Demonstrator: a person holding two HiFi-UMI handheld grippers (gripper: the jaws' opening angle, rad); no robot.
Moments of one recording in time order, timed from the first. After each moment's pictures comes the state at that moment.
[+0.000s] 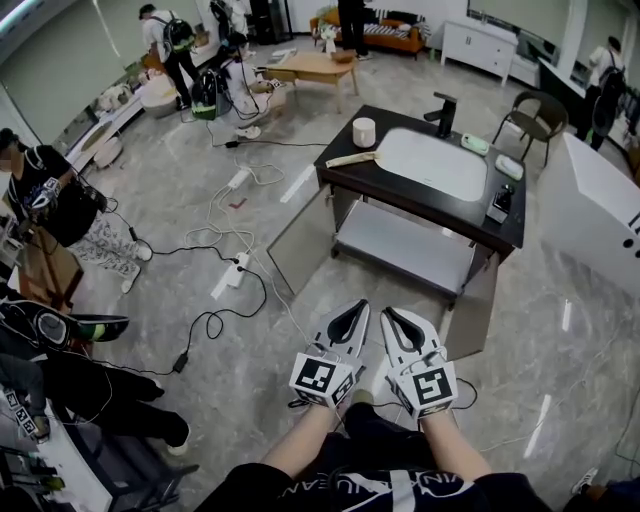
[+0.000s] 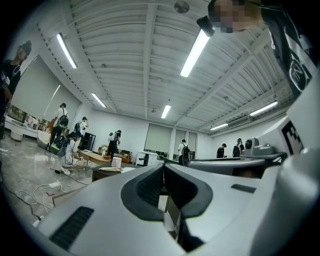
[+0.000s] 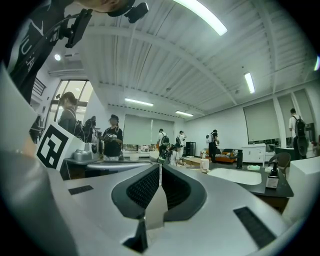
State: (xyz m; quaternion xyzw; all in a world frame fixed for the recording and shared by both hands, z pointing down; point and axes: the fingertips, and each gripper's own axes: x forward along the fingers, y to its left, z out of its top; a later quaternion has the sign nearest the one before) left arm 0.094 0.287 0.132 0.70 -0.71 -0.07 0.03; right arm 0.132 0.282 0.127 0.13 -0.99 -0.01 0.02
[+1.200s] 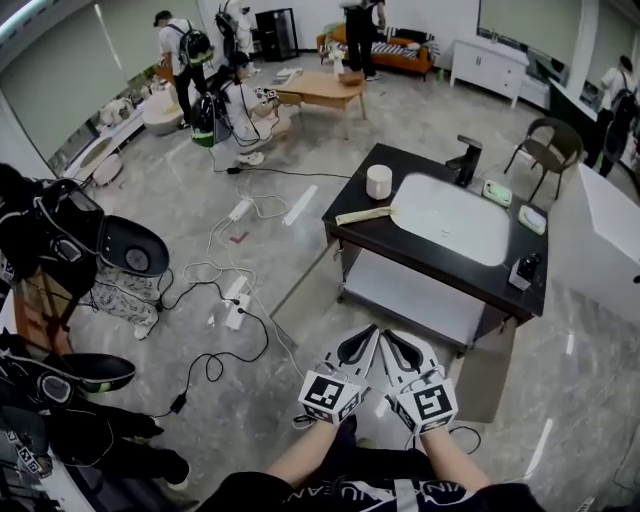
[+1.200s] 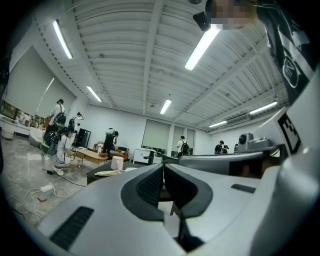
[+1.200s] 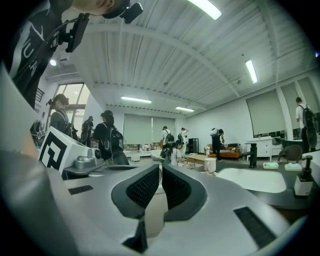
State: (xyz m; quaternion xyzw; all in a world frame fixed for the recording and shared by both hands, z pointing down) left arm -0.025 0.155 0.153 0.72 -0.69 -0.06 0.05; right arm -0.004 0.162 0.143 0.11 -0.99 0.01 0.04
